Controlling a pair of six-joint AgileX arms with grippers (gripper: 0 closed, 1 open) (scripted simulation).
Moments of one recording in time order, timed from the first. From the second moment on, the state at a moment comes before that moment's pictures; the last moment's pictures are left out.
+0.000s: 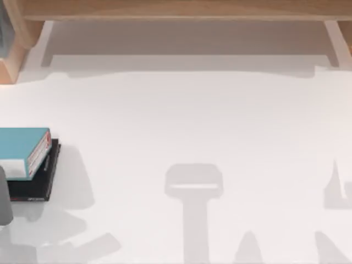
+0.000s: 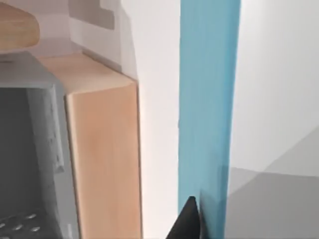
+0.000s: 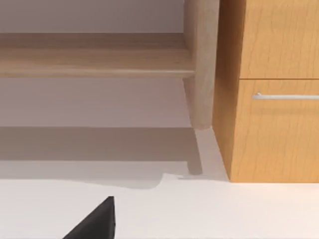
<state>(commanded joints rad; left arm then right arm) 0.28 1.07 0.13 0.39 0.28 1.74 0.00 0.00 0.00 0.00 0.00 0.00</state>
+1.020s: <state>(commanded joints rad) 0.27 1.12 0.14 0.43 0.27 1.74 0.00 0.00 0.00 0.00 0.00 0.00</state>
